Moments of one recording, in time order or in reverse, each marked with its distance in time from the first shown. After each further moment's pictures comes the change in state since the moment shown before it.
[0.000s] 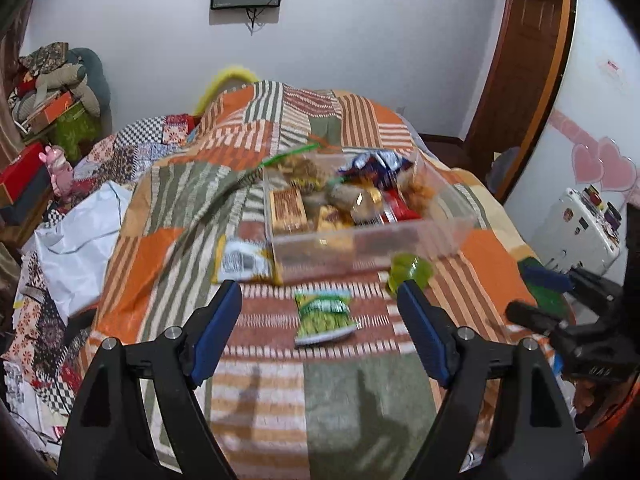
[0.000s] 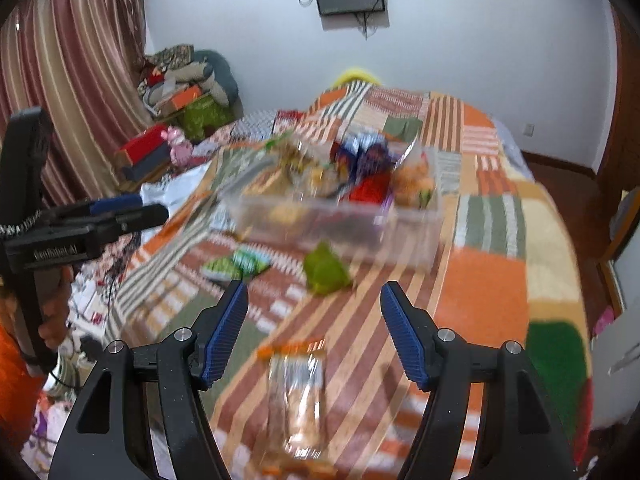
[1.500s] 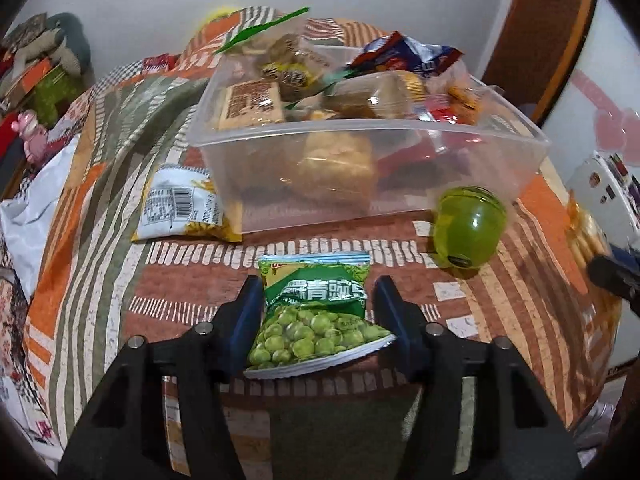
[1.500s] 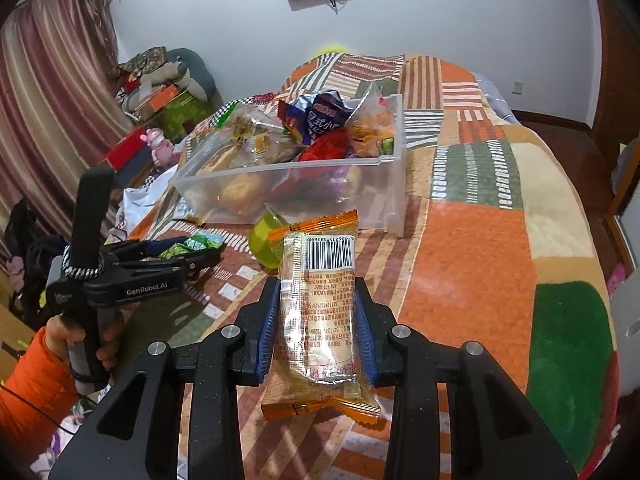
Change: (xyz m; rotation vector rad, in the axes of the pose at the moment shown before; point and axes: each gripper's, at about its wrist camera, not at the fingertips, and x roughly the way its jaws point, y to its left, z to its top) left arm 0.126 -0.009 -0.028 0.006 0.190 0.001; right arm 0.021 -0.046 -0.014 0.123 0.032 0.010
